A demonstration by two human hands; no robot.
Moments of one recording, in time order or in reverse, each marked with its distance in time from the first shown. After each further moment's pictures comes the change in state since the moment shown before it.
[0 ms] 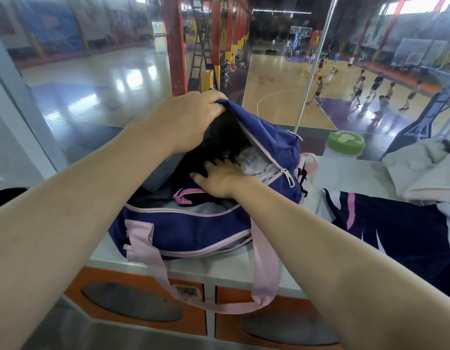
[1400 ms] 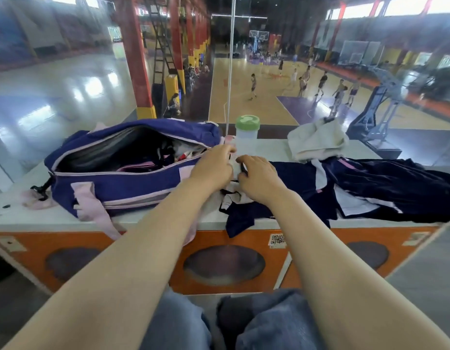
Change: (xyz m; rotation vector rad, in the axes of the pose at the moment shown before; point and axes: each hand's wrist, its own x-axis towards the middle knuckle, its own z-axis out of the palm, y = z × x) left_hand -0.016 0.246 -0.008 -0.789 -0.214 -0.350; right_hand -0.238 0.148 -0.007 0.245 0.410 0.169
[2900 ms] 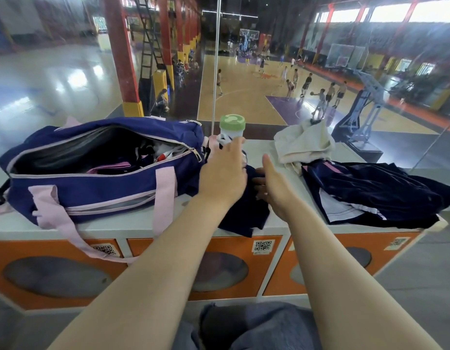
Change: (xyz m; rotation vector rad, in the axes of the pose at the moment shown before) left_hand -0.003 0.044 0.046 0.124 0.331 0.141; right_hand -0.004 0.064 -0.003 0.961 -0.003 0.497
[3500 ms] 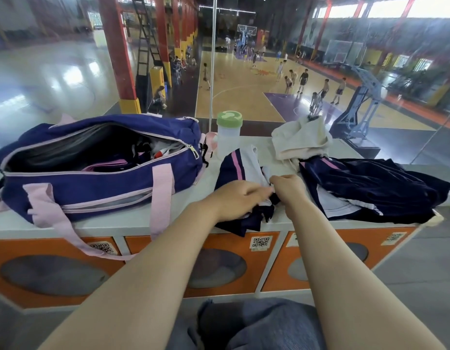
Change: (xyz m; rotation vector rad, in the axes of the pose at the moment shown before) left_hand -0.021 -0.011 0.026 -0.487 -0.704 0.029; right_hand 0.003 0.013 -0.024 -0.187 0.312 0.096
